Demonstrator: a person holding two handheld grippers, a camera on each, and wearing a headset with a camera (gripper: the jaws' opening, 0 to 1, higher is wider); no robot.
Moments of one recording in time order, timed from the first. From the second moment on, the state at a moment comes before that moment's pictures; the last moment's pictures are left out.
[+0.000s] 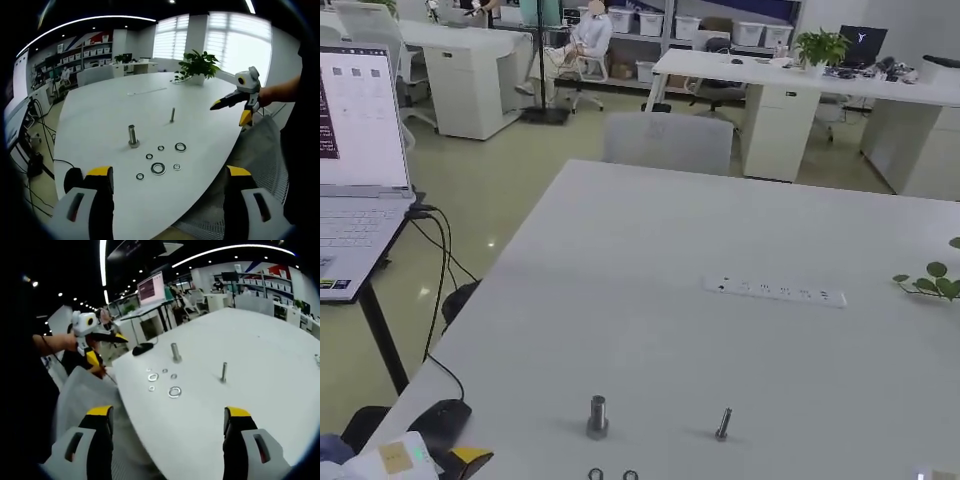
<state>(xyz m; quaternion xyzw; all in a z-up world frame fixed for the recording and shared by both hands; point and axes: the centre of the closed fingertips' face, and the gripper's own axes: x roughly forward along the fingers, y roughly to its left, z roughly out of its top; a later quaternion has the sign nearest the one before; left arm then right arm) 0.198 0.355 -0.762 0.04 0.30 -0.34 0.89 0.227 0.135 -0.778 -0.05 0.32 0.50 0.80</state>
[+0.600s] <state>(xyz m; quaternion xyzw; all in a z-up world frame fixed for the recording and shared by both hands) 0.192 0.349 -0.782 0.07 0.31 -0.35 0.88 0.247 0.181 -0.788 -0.15 0.32 0.56 0.75</state>
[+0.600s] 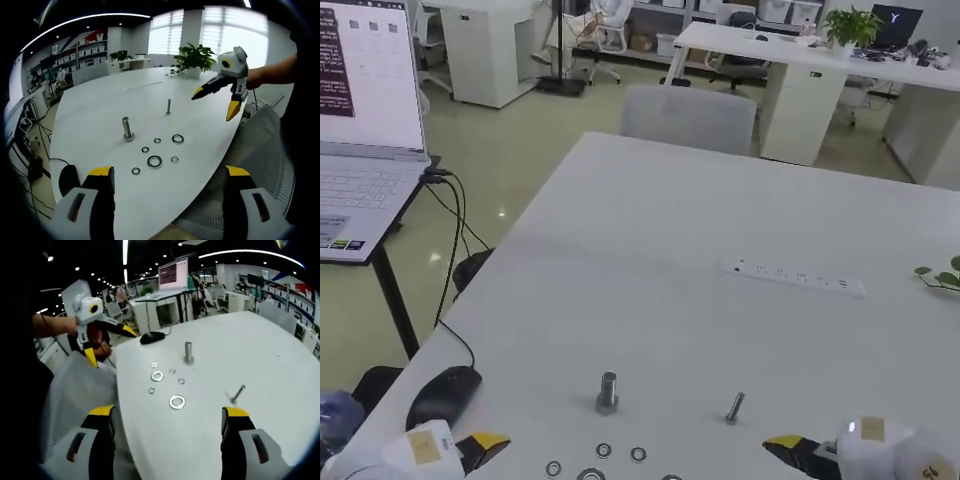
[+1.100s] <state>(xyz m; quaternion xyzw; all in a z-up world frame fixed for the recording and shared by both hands) 0.194 0.349 -0.787 0.08 0.30 -0.36 0.88 0.250 0.201 -0.812 -0.24 0.34 0.59 0.69</state>
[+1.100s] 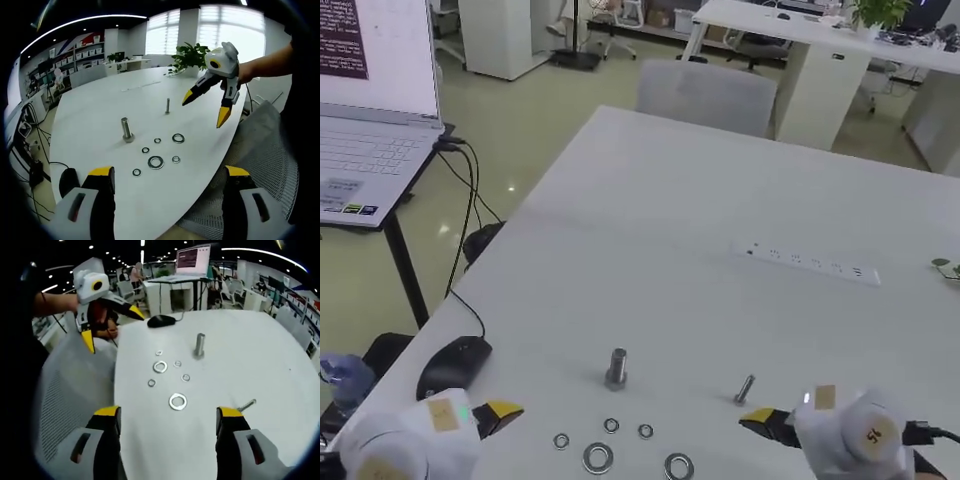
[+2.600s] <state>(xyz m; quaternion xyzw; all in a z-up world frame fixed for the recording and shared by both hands) 0.187 0.344 -0.792 0.09 0.30 -0.37 0.87 0.263 0.226 -0.871 -0.40 0.37 0.63 0.56</state>
